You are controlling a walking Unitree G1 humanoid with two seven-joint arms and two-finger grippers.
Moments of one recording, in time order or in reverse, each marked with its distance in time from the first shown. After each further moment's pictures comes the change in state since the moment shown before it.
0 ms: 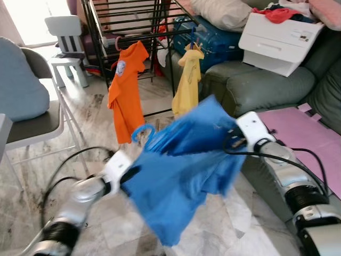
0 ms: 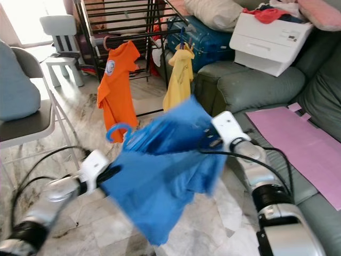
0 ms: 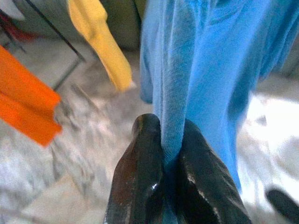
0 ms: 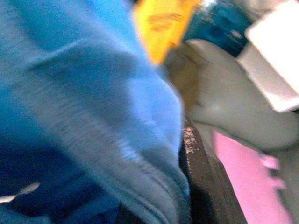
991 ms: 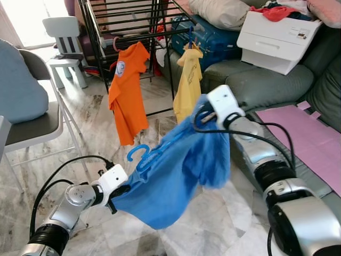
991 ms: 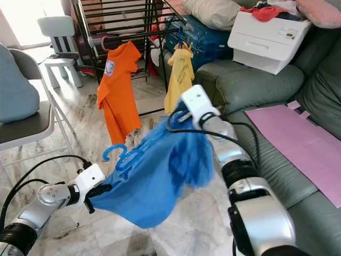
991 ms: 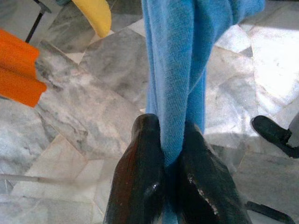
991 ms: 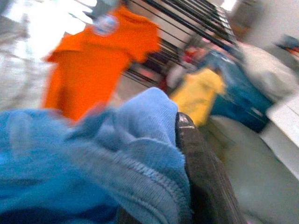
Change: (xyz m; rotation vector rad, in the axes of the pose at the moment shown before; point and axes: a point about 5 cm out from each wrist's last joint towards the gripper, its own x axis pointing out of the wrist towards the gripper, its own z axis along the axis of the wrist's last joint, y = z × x) left arm -0.008 -0.003 -0.018 0.083 0.222 -0.115; right arm 0.024 0.046 0.098 0.017 -0.303 0.148
